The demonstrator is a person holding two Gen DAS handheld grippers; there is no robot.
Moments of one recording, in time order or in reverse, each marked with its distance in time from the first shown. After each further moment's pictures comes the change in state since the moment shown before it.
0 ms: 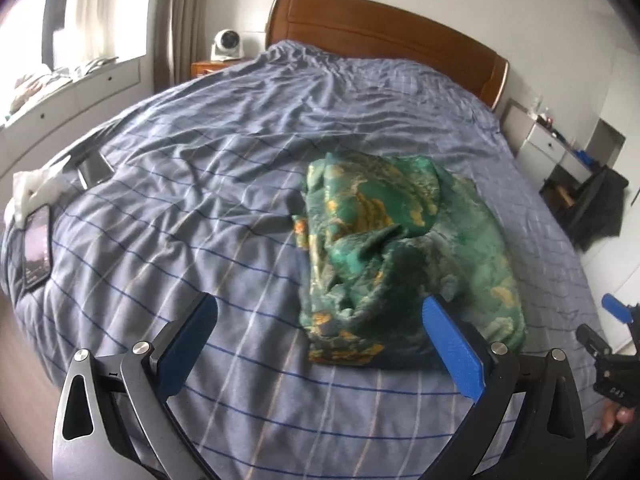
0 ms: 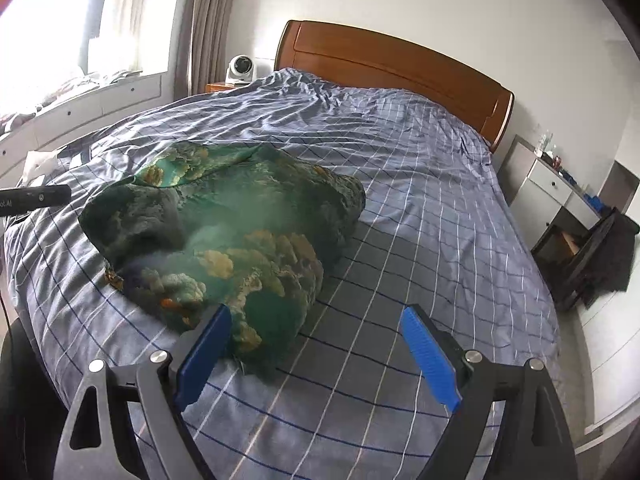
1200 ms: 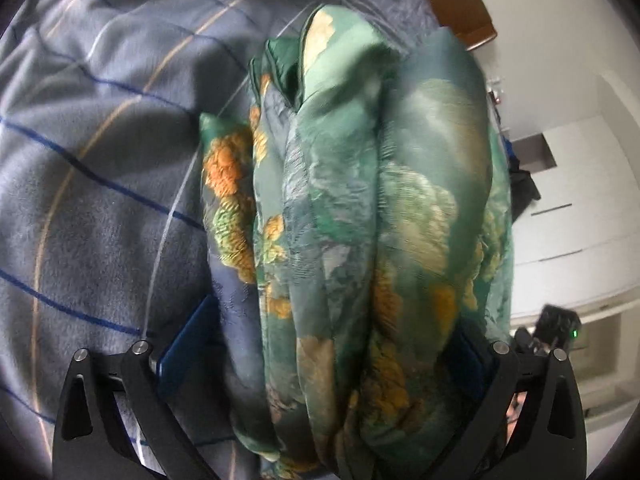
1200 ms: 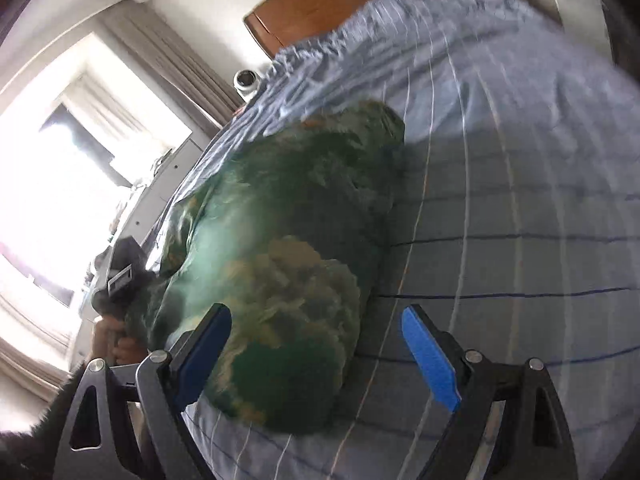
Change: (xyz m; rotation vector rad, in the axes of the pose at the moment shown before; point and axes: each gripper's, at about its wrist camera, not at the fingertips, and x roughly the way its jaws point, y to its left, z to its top) left arm 0.215 0.026 0.025 -0.254 0.525 -0.541; right arm 0.143 -0.083 -0.010 0.558 0.152 0.576
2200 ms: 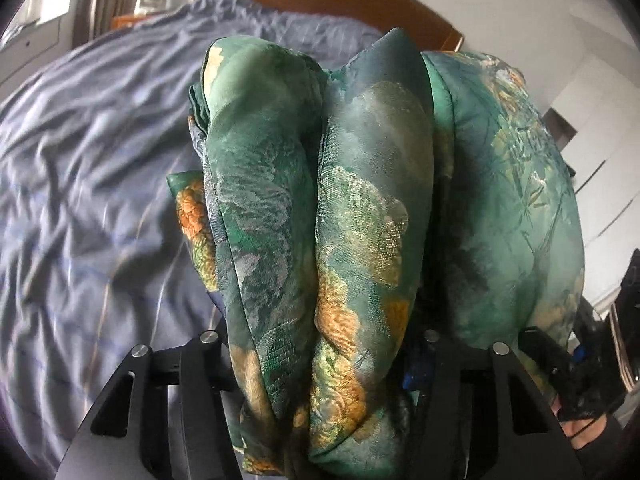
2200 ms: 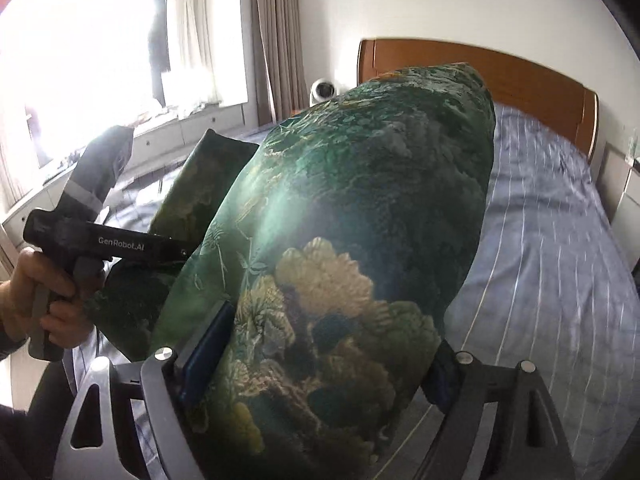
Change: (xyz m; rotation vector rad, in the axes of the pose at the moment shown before) left arm -0.014 -0.148 -0.001 0.283 -0.310 0.250; right arm 0.031 0.162 0.006 -0.617 -0.149 -0.159
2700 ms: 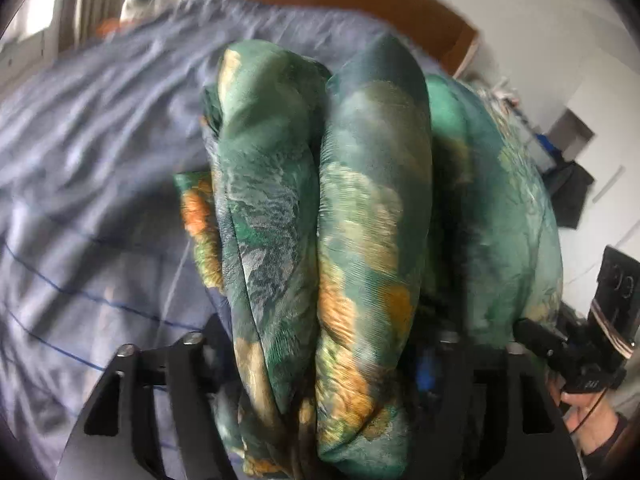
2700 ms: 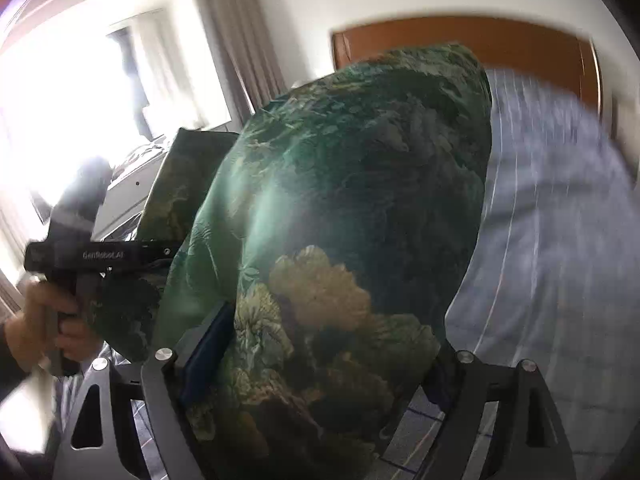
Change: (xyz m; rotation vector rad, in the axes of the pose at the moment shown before) left arm 0.113 0.034 0.087 -0.023 0.062 0.044; right arm 0.114 -0.161 0.048 0.204 0.051 0.119
